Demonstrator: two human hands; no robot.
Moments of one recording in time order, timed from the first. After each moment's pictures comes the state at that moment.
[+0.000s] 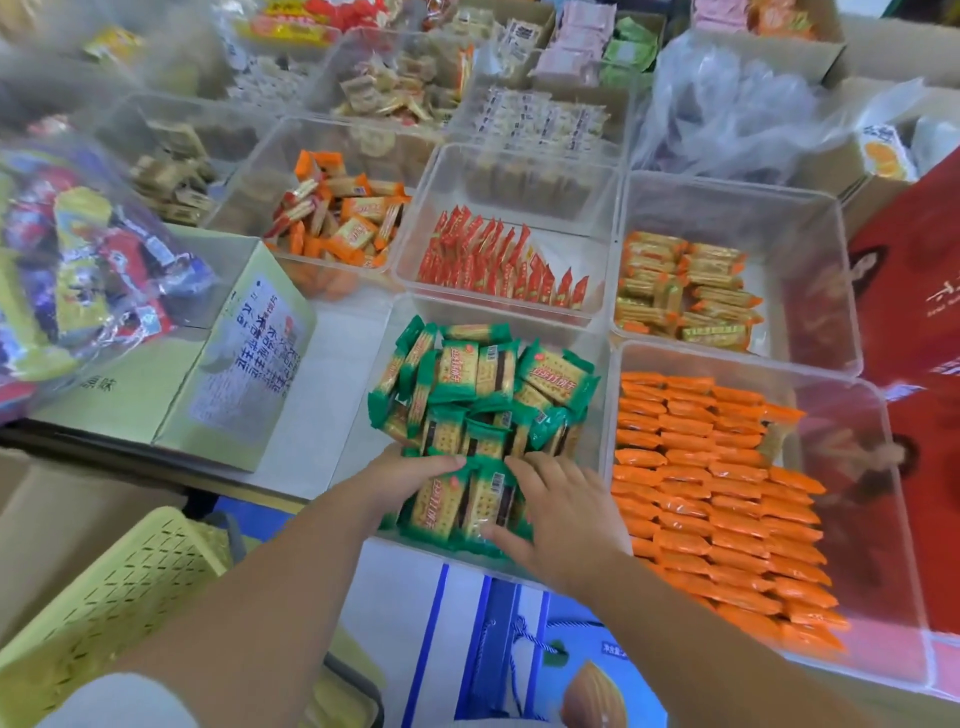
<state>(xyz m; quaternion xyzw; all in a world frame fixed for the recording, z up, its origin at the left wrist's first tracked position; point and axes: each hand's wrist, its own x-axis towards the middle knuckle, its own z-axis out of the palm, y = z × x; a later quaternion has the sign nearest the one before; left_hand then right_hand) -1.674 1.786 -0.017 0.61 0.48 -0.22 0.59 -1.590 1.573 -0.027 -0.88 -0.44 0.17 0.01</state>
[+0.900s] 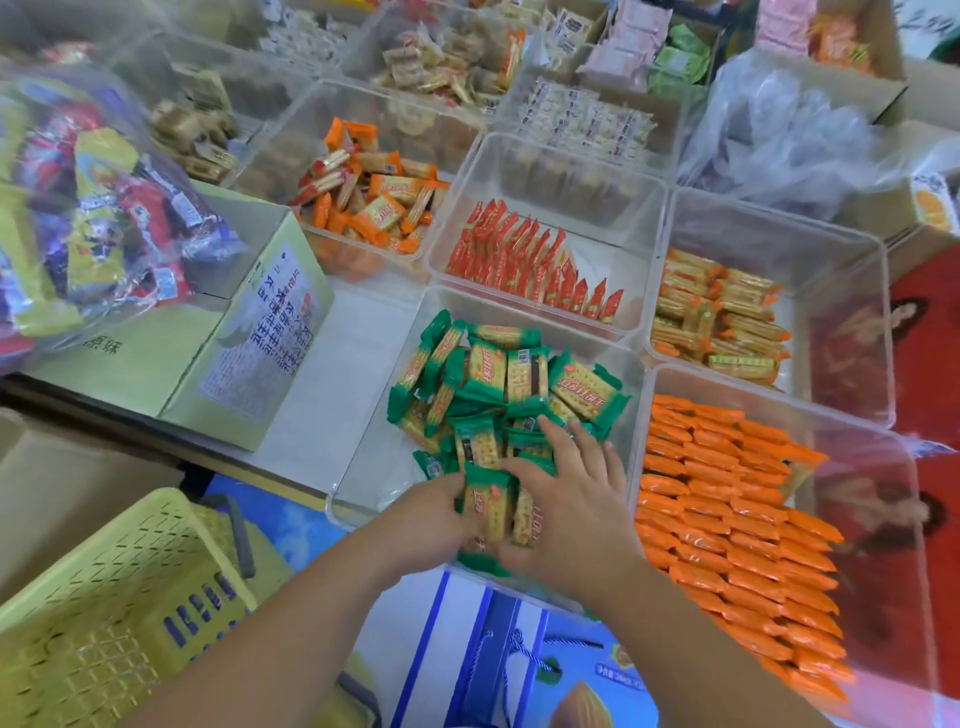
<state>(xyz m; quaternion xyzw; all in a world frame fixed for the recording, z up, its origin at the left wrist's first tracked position) -1.695 1.758 0.007 0.71 0.34 -0.21 0.58 -1.586 1.603 0.011 -0.89 -0.43 0.14 0.02</state>
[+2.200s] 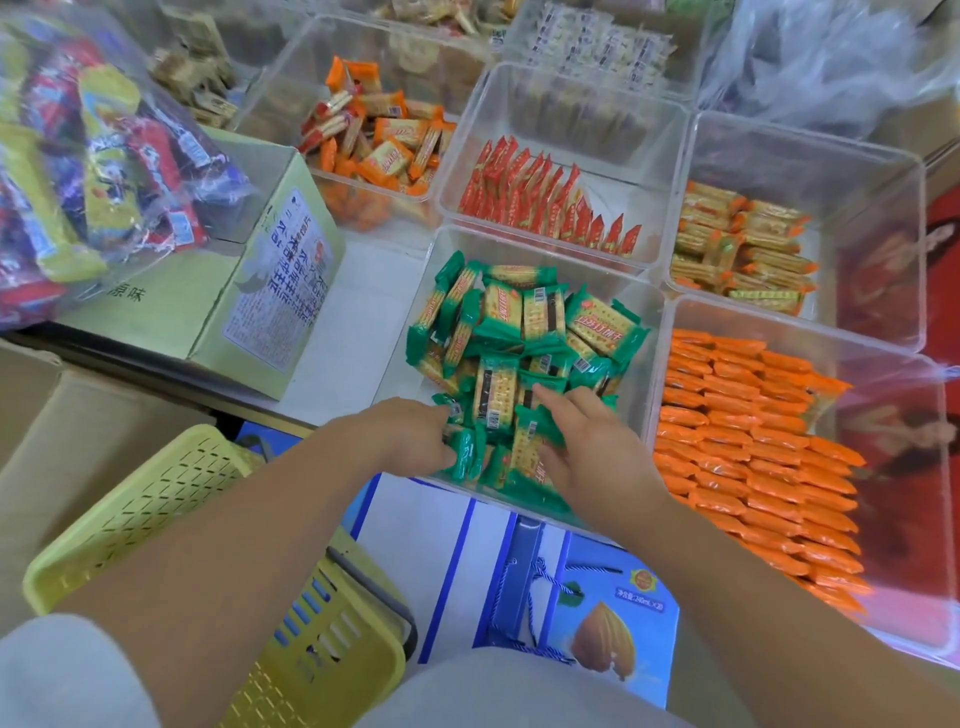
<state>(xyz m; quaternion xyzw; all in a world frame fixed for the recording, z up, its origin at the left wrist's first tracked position) -1.694 1.813 -0.009 0.89 0.15 -0.40 0.17 -1.595 1.593 0.018 -0.87 -0.42 0.20 0.14</state>
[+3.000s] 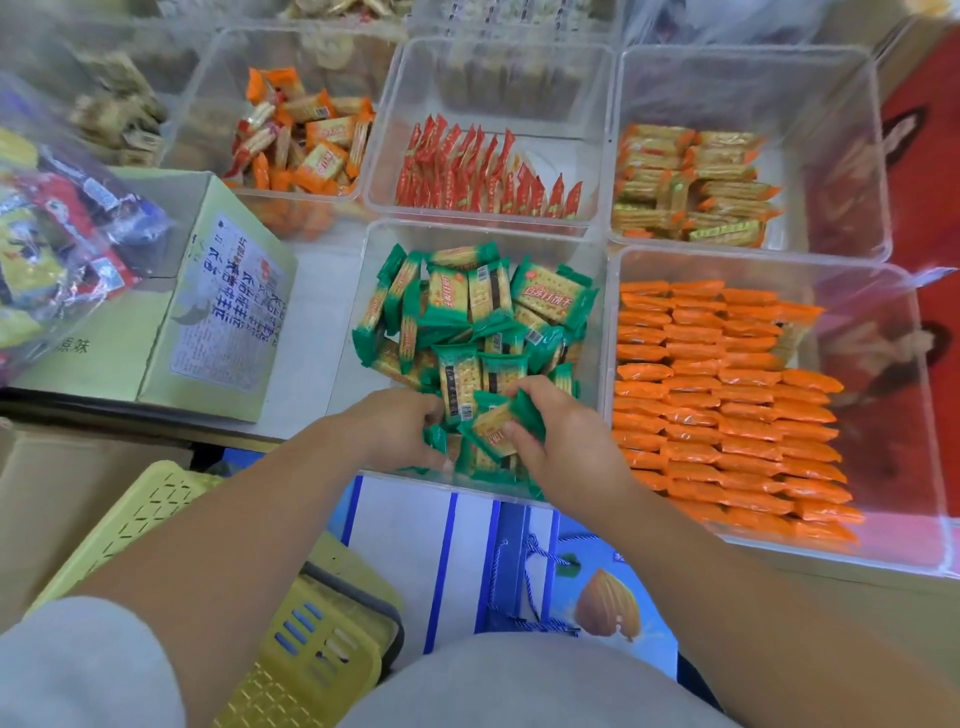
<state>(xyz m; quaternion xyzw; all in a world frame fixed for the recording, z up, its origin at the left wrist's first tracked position) -1.671 1.800 -0.028 0.91 0.12 -0.36 0.17 -1.603 1.569 0.005 -0.85 -0.29 0.24 0.36</state>
